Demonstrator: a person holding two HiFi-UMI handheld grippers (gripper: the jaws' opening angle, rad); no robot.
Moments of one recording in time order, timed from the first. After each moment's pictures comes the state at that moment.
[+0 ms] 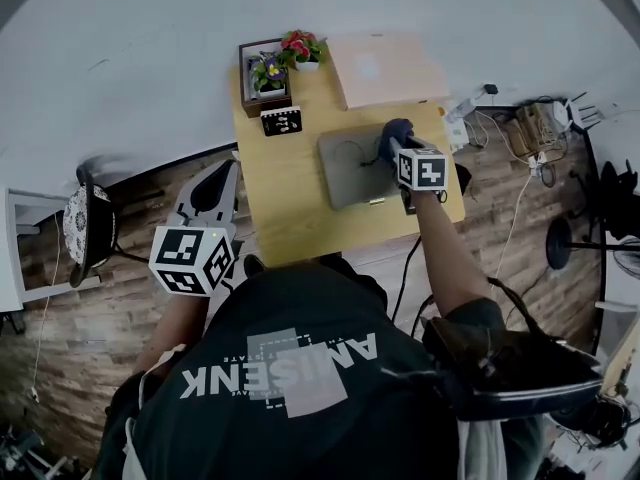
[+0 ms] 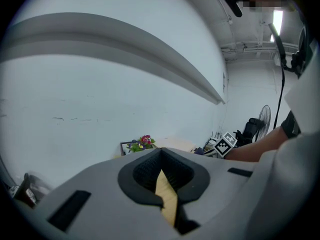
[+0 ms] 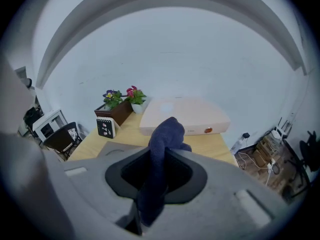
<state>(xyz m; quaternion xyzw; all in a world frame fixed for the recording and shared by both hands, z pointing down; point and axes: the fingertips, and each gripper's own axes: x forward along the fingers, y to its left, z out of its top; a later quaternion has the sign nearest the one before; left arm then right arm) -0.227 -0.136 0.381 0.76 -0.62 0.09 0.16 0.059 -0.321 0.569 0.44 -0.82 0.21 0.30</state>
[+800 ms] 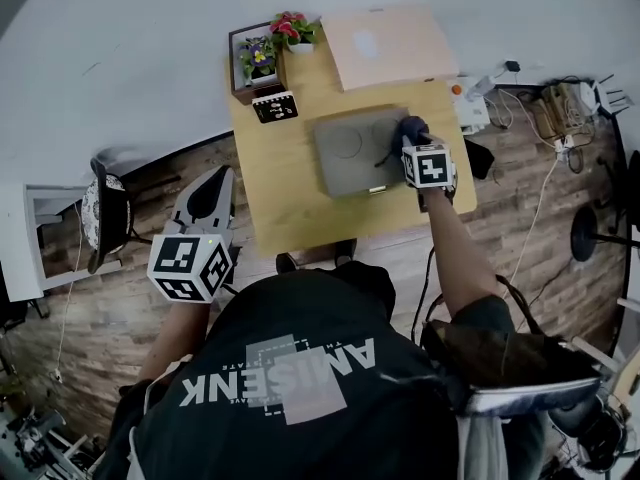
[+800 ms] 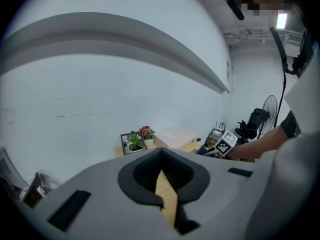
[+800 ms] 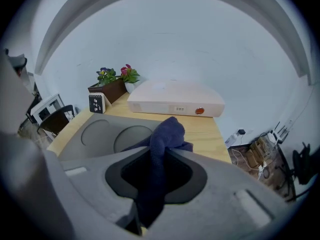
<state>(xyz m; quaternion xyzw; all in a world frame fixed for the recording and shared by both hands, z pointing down) -0.189 -0.131 0.401 0.73 -0.64 0.15 0.18 0.110 -0.315 0.629 0.43 -0.80 0.19 0.38</state>
